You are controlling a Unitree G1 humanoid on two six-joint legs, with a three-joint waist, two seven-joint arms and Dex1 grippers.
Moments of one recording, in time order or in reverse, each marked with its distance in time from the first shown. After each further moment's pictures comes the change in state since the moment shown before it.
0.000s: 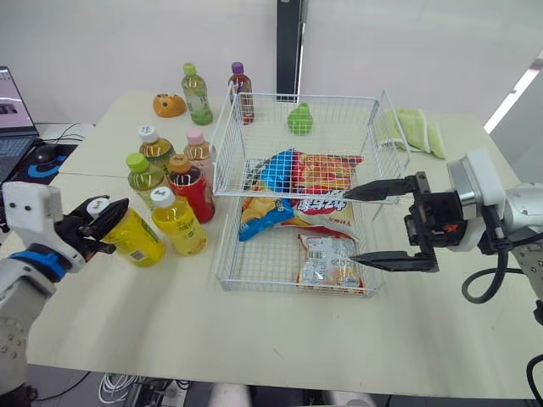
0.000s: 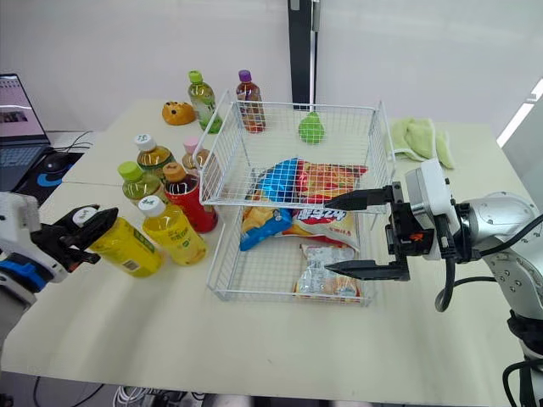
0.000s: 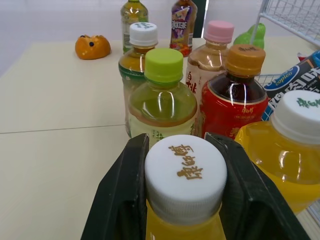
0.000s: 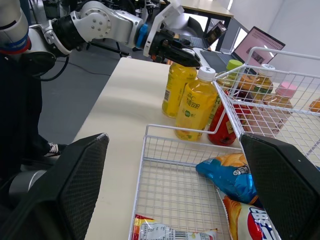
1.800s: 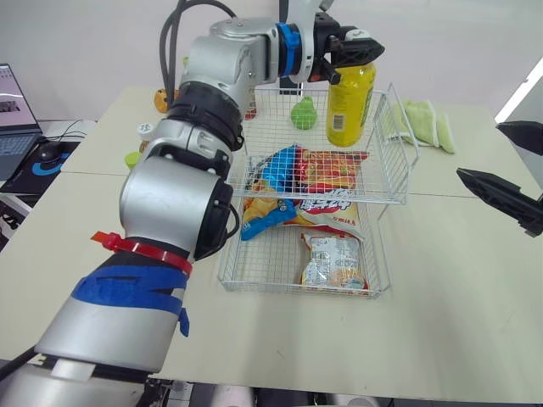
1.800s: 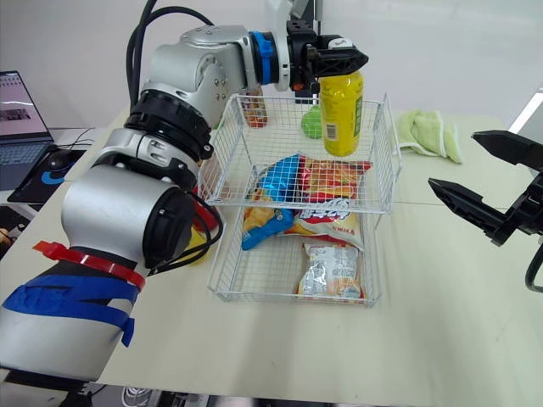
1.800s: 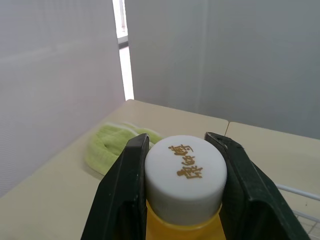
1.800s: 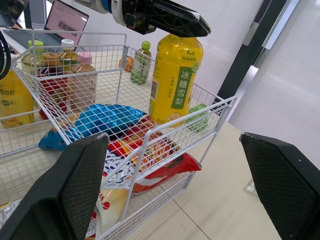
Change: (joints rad) left arm -1.773 -0.631 -0.815 1.599 0.530 -0.496 -0.424; right arm 0.340 -0.139 -0.727 -0.177 0.159 0.290 -0.467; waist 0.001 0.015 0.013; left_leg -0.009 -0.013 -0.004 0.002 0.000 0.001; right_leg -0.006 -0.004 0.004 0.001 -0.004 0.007
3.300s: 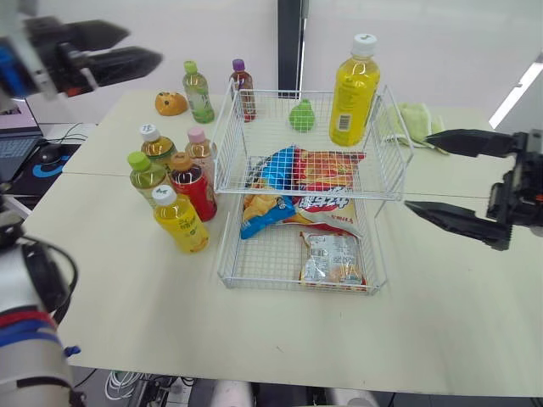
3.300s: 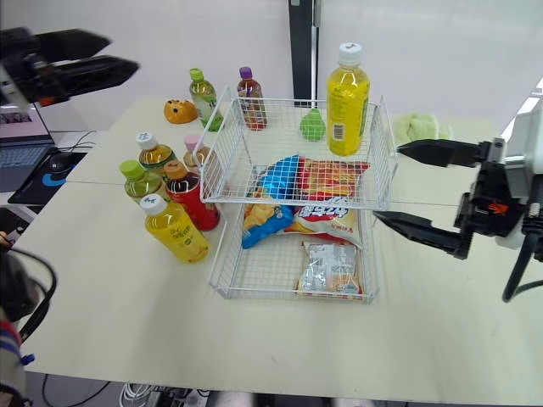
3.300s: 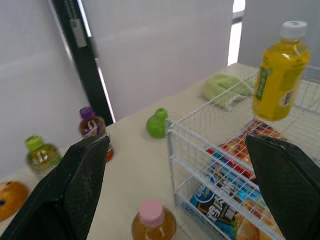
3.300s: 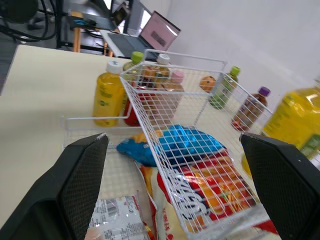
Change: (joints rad) left arm 0.664 0.844 0.363 -0.893 -0.085 0.549 -0.202; right arm -0.236 -0.092 0.355 0.034 0.047 -0.127 0.185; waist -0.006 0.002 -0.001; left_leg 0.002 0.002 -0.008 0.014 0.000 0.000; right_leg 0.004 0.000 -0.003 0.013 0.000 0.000
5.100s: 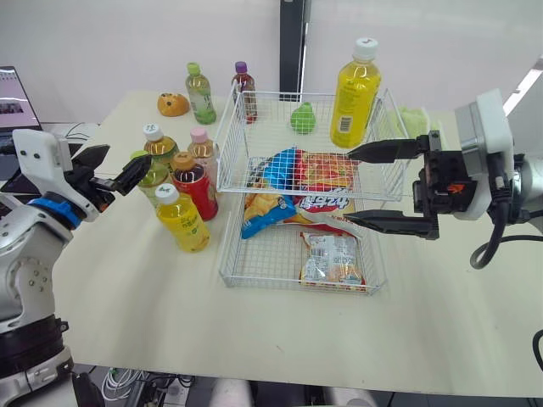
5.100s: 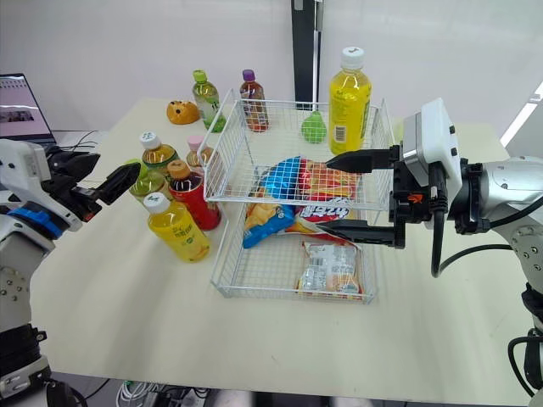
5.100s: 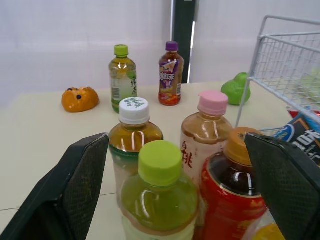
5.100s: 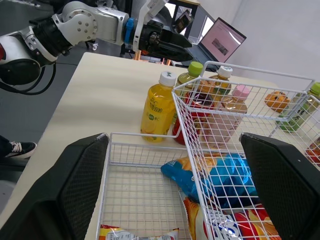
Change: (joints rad) left arm 0.713 -0.330 0.223 -0.402 -0.159 -0.224 0.582; right arm -0.299 0.172 0.344 0.101 -0.142 0.062 0.085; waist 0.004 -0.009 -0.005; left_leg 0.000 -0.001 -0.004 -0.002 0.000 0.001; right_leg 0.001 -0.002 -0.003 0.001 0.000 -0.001
